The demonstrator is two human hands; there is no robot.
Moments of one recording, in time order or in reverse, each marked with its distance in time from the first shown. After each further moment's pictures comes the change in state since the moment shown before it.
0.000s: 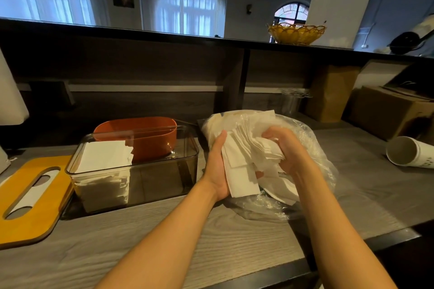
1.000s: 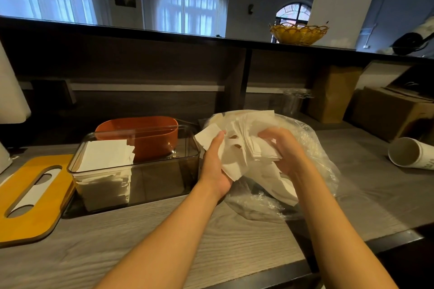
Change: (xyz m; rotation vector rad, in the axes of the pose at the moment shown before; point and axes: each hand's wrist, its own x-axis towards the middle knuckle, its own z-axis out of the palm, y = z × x) left_hand 0.010 0.001 -0.002 -0.173 0.242 0.147; right_hand 0.000 0.001 0.007 0.060 -0.035 -0.007
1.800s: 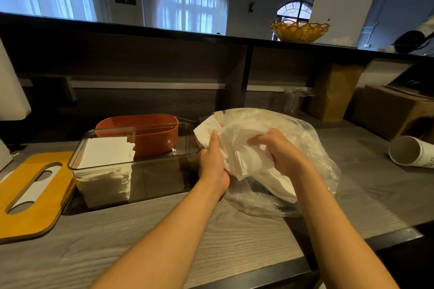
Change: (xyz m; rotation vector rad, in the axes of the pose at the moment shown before) left_hand 0.010 -0.005 -0.005 0.114 0.244 0.135; right_hand -0.011 0.000 0.009 -0.232 -0.173 -0.003
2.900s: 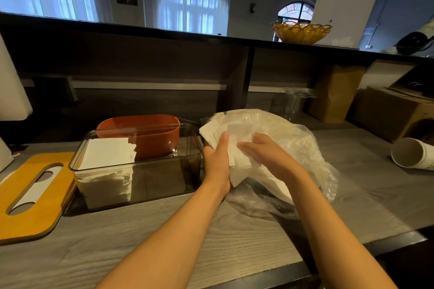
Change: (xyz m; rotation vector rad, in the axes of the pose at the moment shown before) left_hand -0.004 -0.001 0.001 0.145 -0.067 0.133; right_hand 0.004 0.003 0.022 -0.320 -0.008 -0.028
